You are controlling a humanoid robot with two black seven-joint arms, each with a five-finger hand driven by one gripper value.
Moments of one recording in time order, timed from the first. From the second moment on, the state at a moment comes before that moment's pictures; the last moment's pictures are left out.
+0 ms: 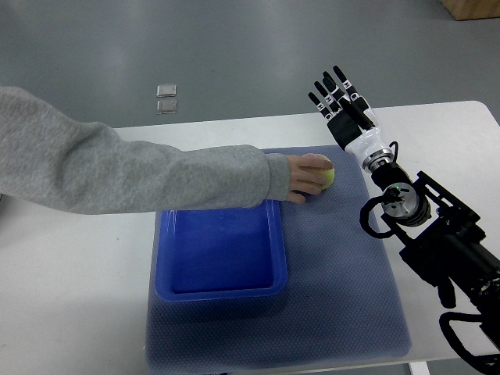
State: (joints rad) left arm -0.02 0.00 -0.06 -0.22 0.01 -0.02 0.16; right arm 0.65 0.00 1.09 0.68 -0.16 0.32 0.29
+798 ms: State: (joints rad) left arm -0.02 0.00 -0.06 -0.22 0.01 -0.02 0.16; right arm 0.74 -0.05 0.96 0.71 -0.28 0.33 0.28
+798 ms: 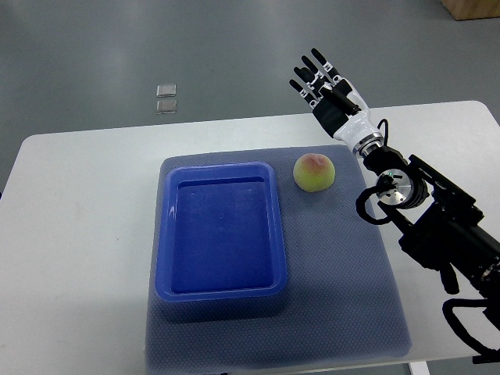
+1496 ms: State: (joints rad) left arm -0.02 0.00 -0.06 -0.24 0.01 -0.02 0.16; right arm 1.59 -0.34 -0.30 0.78 -0.96 0.49 0.12
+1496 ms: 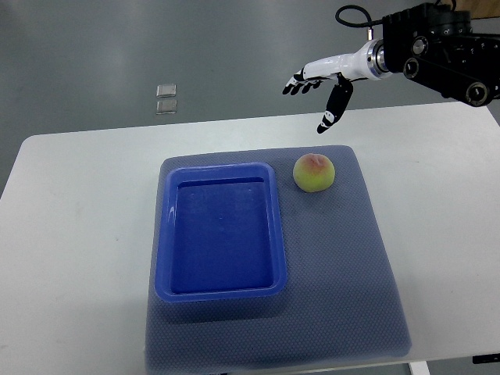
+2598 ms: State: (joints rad) left arm -0.02 0.00 -0.06 -0.24 0.01 -0.03 0.16; right arm 1.38 -0.20 -0.37 0.74 -0.97 0.36 -0.02
